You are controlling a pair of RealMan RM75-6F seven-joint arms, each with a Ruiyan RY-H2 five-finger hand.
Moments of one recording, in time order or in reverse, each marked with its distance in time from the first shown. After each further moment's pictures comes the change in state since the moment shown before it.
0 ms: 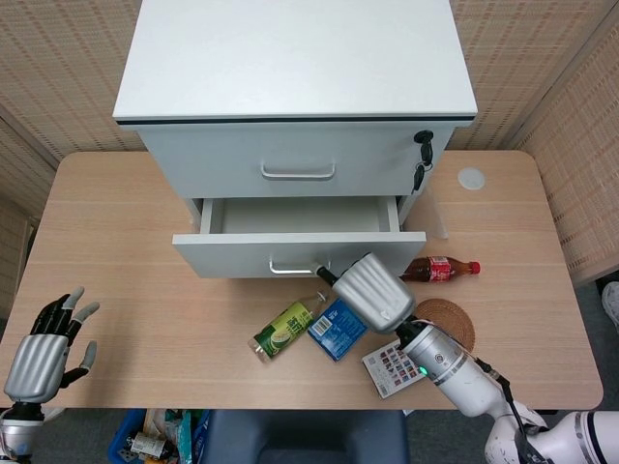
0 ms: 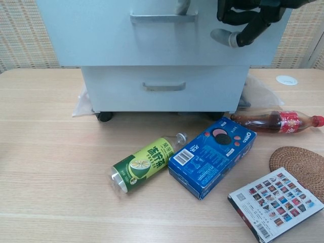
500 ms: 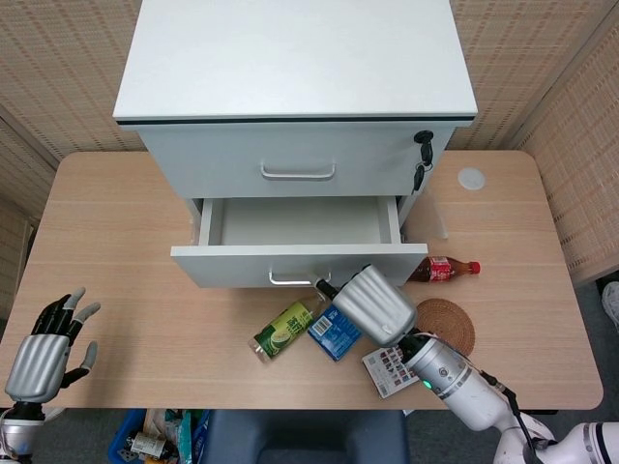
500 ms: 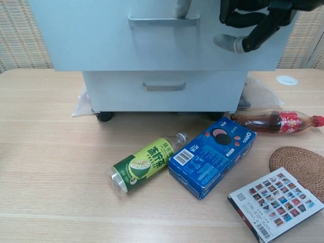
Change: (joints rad) left arm -0.001 0.000 0.001 0.000 -0.004 -0.007 0.001; right arm -0.034 0.013 -0.027 -0.047 -0.062 0.009 -0.030
